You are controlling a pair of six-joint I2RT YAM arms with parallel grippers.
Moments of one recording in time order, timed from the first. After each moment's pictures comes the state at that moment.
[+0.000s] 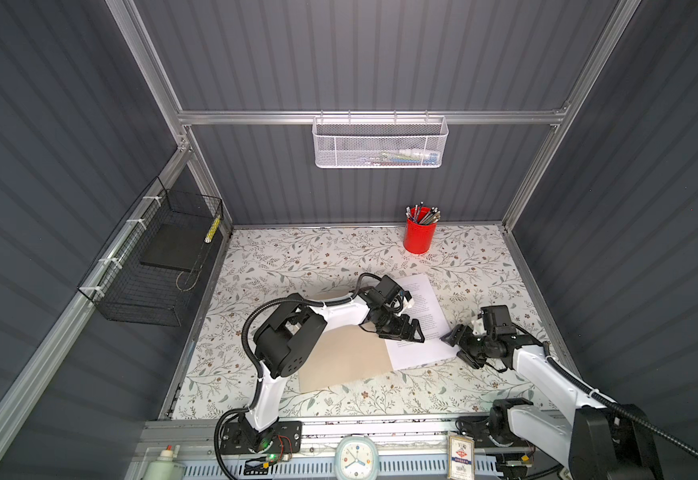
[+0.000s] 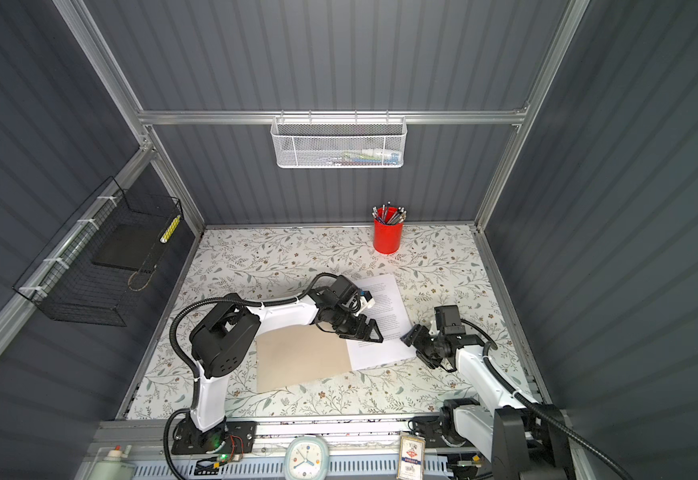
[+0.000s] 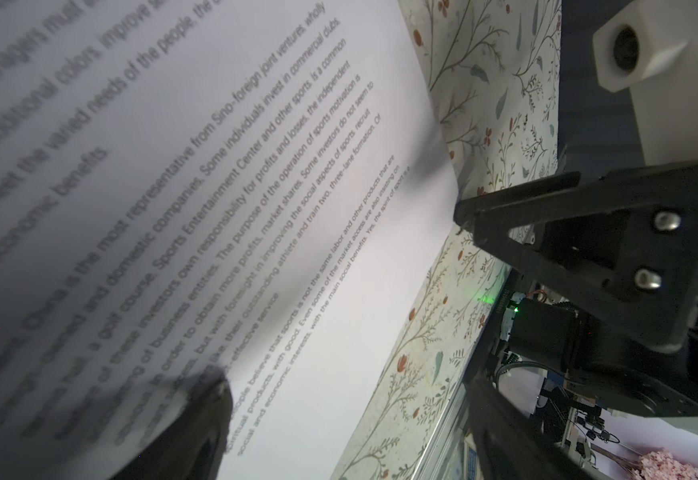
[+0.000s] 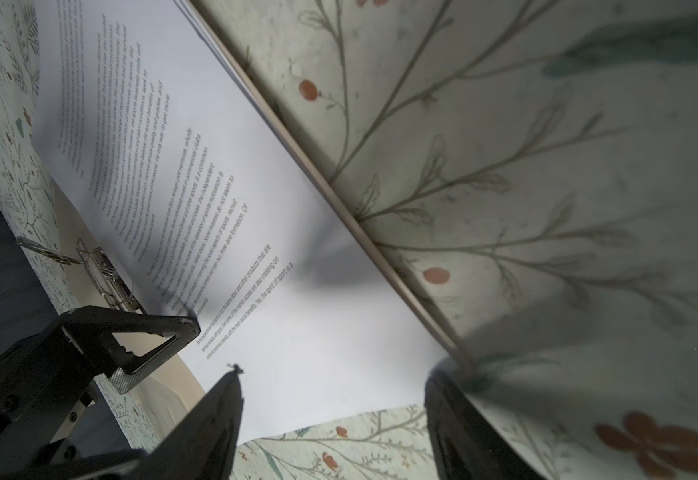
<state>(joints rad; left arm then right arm) -0.86 2.04 1.33 -0.35 0.64 -0.49 0.07 1.06 0.42 -0.47 -0.38 0.77</state>
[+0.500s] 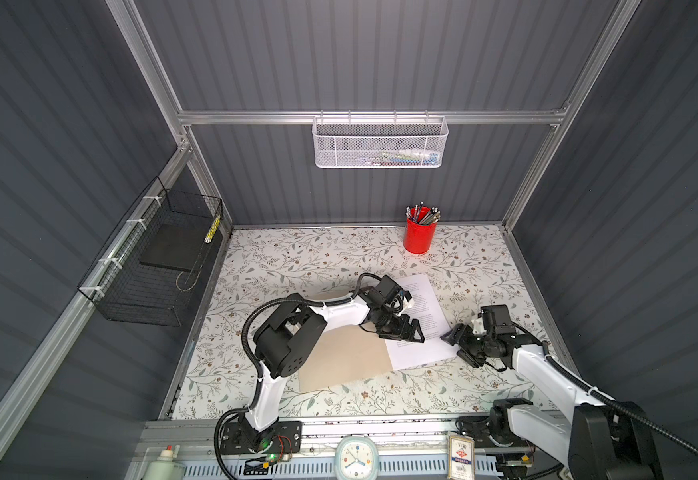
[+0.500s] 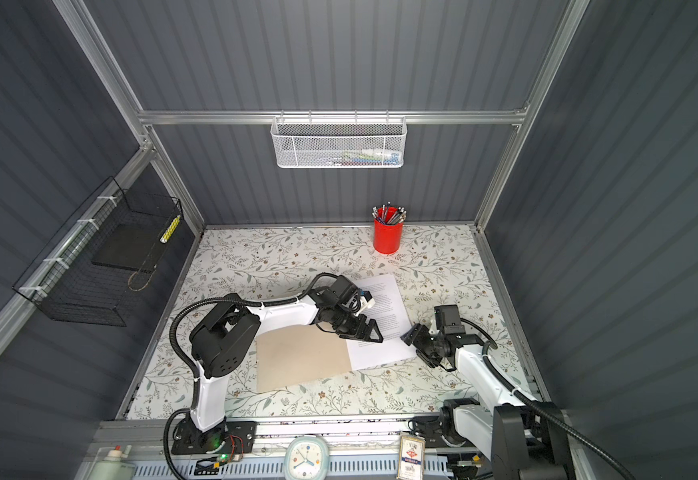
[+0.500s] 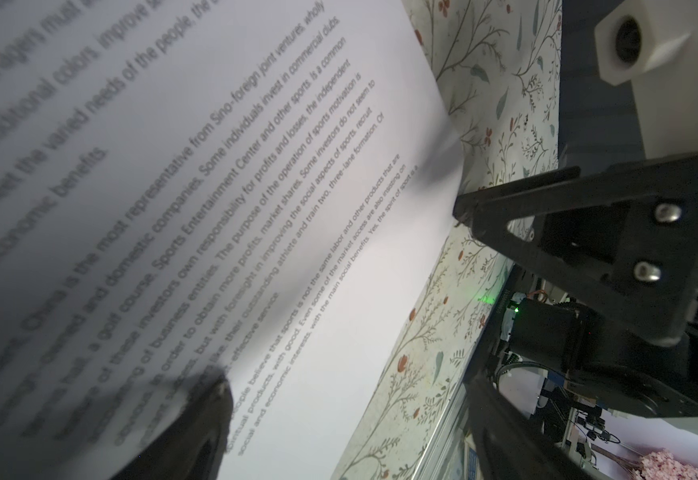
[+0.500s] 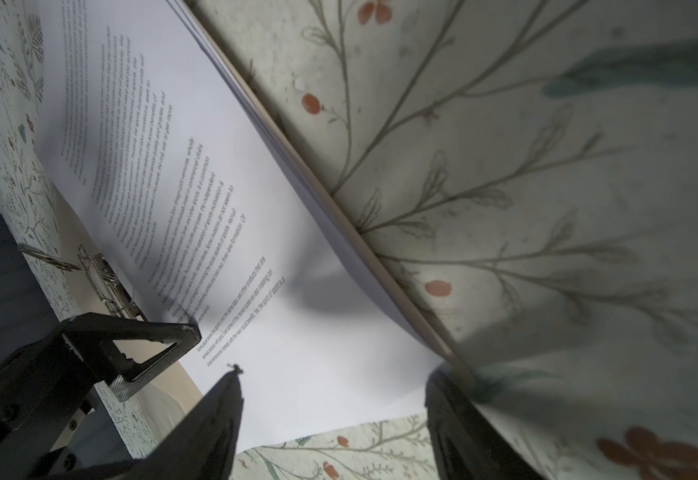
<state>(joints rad) -0.86 2.04 1.33 -0.35 0.64 -0.49 0.07 1.08 0.42 -0.44 -0.38 0.77</state>
